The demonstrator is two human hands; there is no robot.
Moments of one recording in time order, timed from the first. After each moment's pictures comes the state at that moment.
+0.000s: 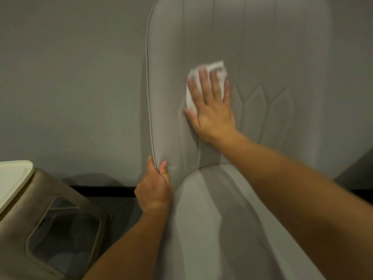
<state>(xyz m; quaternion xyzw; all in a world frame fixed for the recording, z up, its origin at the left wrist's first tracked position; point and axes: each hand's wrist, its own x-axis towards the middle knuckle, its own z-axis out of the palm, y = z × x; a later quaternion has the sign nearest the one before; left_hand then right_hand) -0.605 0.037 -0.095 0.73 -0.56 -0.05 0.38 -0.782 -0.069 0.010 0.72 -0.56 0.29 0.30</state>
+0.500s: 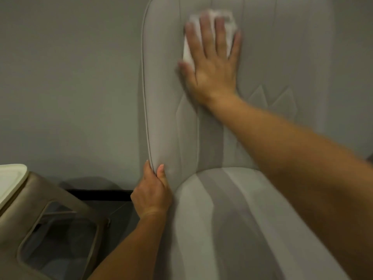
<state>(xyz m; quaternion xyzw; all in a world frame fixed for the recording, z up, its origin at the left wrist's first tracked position) -0.606 0.034 -0.097 0.75 -0.56 -0.05 0.36 -0.774 -0.102 0.097 0.66 -0.56 0.36 0.34</state>
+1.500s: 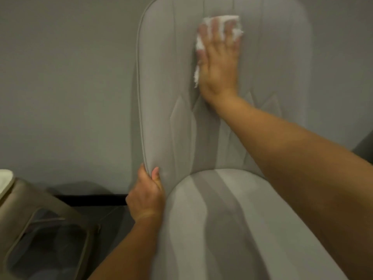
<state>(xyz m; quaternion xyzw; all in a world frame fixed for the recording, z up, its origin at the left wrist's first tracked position) -0.605 0.036 -0.093 0.75 -0.55 -0.07 0.36 -0.792 -0.080 0.121 0.66 -0.57 0.40 0.27</state>
